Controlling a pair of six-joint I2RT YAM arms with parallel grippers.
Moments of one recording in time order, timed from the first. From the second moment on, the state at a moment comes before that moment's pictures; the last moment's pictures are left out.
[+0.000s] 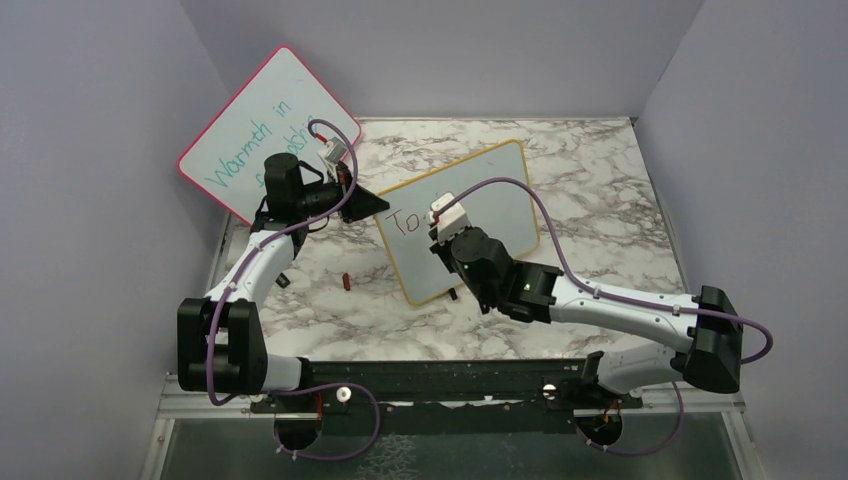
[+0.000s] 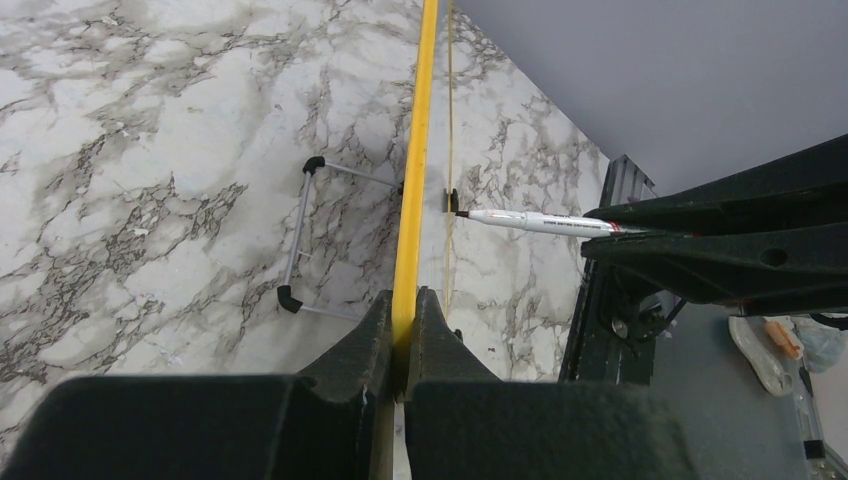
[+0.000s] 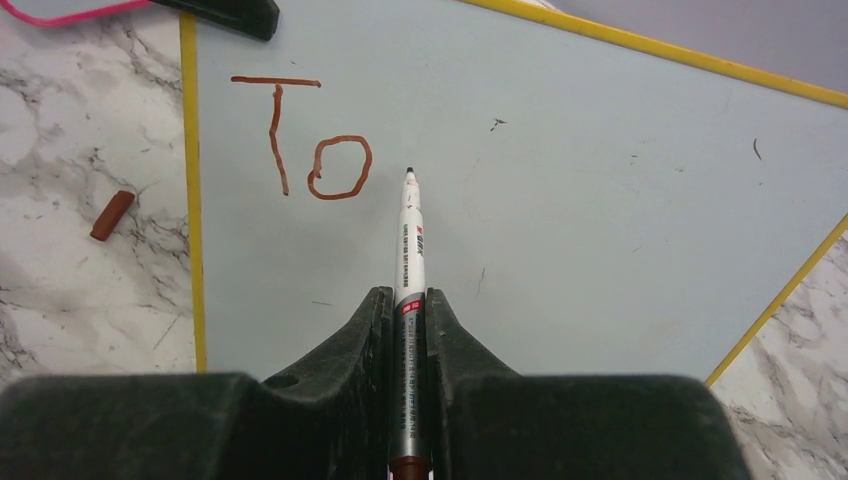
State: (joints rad) left arm -0.07 1.36 0.88 0.22 1.09 -0.31; right arm 1.15 1.31 1.00 -0.02 0.66 -0.07
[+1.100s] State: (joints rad) left arm -0.07 1.36 0.88 0.21 1.09 -0.31; right arm 1.14 1.36 1.00 0.01 0.68 -0.07
